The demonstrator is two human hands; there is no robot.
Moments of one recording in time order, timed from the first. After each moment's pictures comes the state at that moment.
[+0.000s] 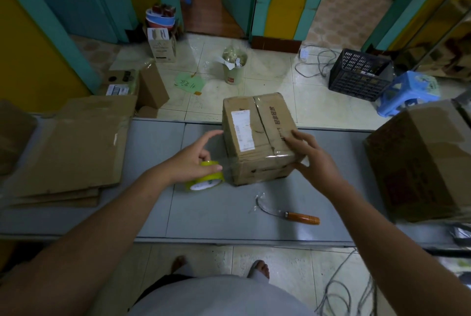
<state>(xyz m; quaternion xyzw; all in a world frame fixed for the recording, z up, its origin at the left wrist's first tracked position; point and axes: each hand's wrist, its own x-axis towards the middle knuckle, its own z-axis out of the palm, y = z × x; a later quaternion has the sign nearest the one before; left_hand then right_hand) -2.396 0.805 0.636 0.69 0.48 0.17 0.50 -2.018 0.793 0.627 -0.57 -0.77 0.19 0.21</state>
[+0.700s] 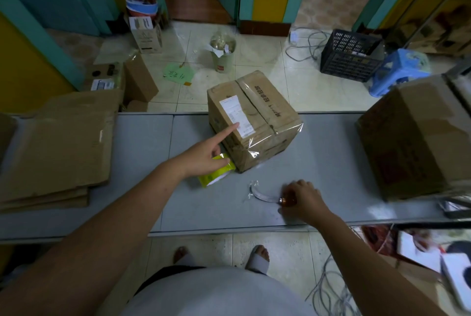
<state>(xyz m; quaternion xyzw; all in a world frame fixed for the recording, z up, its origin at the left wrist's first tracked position) -2.341 0.811 0.628 0.74 0.48 0.12 0.45 -2.008 0.700 0.530 -0.68 -0.68 0.27 -0.04</state>
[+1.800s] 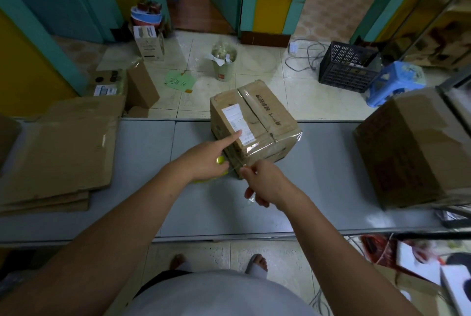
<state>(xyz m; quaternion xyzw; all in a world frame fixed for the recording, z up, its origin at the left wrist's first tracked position) -2.332 0.802 0.665 0.77 0.51 0.05 0.38 -2.142 0.739 0.690 -0.66 -0.54 0.51 0.09</state>
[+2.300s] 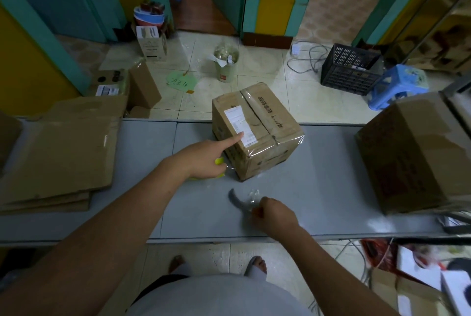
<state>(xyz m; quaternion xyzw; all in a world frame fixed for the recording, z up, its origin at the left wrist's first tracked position) -2.341 0.818 0.661 0.81 0.48 -0.01 0.33 -2.107 0.697 0.567 -0.70 -0.63 0.31 -0.11</state>
